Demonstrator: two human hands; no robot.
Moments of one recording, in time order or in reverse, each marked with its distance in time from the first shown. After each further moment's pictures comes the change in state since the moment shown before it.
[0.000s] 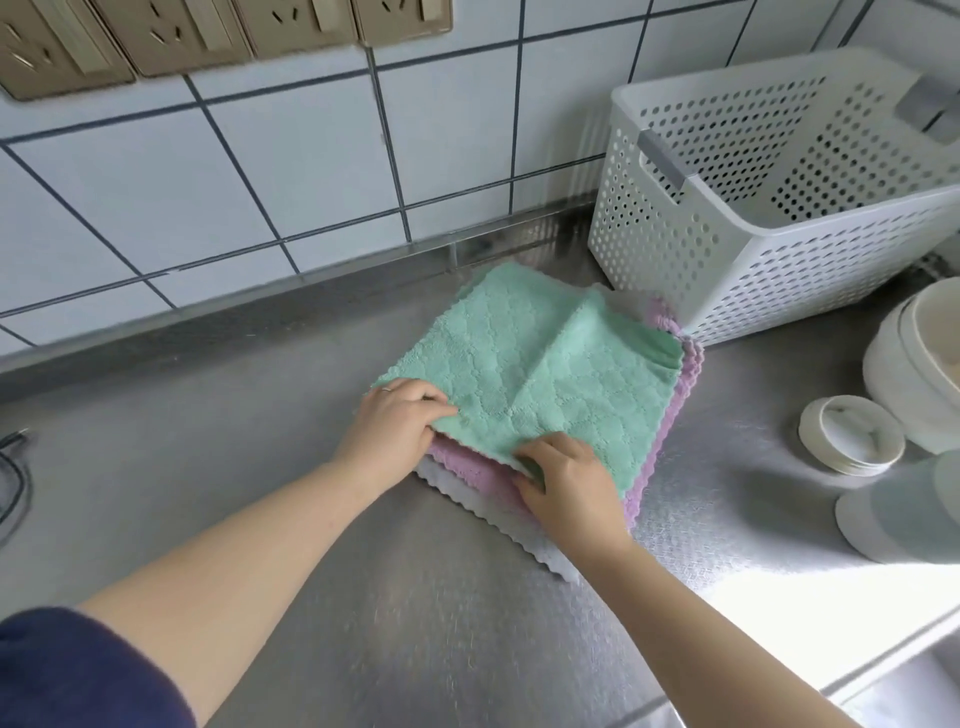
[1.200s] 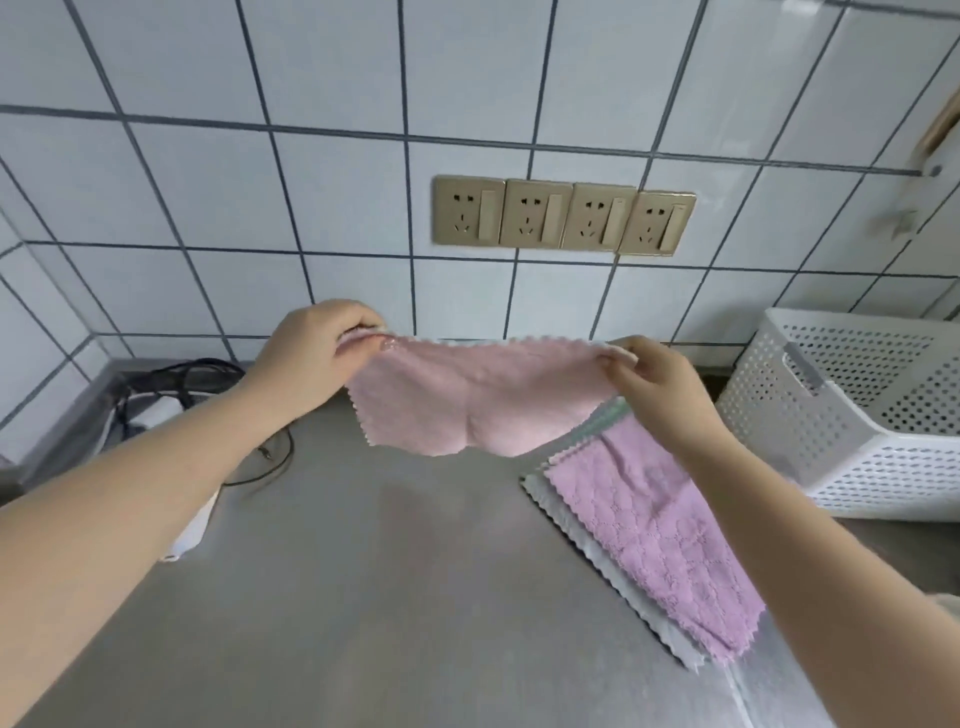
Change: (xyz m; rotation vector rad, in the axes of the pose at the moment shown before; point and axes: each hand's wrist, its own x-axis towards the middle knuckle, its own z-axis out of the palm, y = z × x) left_hand -0.162 -0.085 -0.276 -0.081 0.549 -0.222; right_hand 0.054 -0.222 -0.130 0.328 0.024 -0.239
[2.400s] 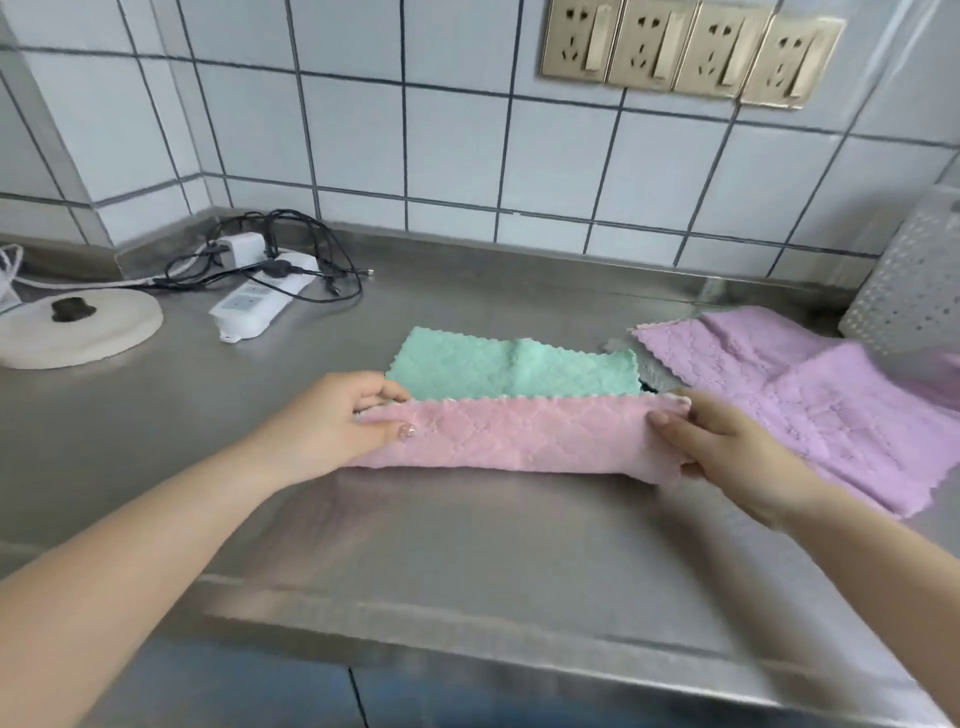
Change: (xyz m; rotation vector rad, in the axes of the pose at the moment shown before) left_hand -0.279 -0.048 0.125 -0.237 -0.173 -0.399; right_hand -0.167 0.160 0.126 0.331 -0.376 0.055
